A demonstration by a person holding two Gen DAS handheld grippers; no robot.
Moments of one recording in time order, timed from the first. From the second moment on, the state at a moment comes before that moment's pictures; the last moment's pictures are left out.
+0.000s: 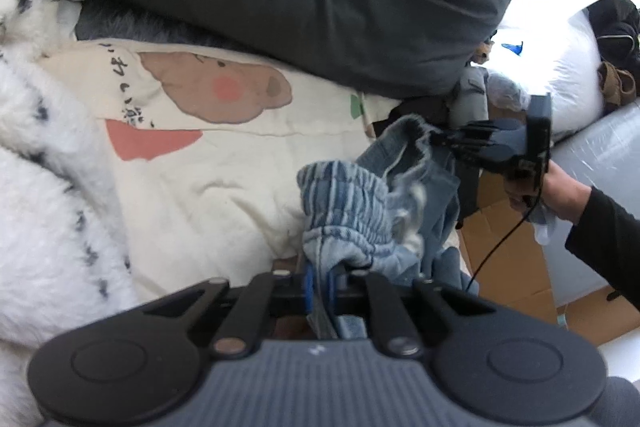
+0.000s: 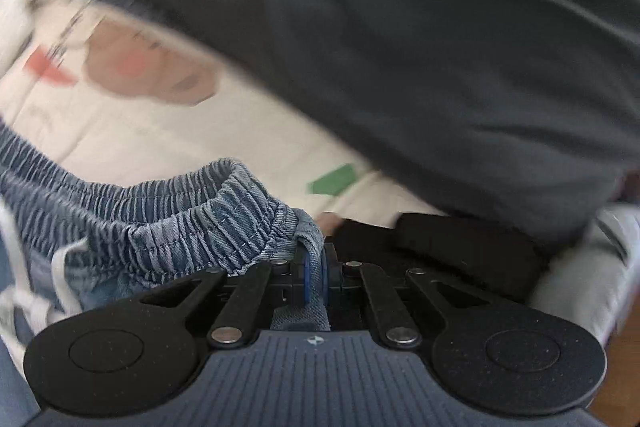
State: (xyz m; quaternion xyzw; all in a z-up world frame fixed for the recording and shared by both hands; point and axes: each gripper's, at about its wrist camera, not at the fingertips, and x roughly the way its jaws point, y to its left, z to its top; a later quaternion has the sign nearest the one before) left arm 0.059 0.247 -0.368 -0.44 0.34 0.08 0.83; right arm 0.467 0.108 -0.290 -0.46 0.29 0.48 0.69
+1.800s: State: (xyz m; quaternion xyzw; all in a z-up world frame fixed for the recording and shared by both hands) left arm 0.112 0.274 -0.444 -0.50 0.46 0.11 0.73; right arm 0.494 0.183 -0.391 -0.68 0.32 0.49 0.45
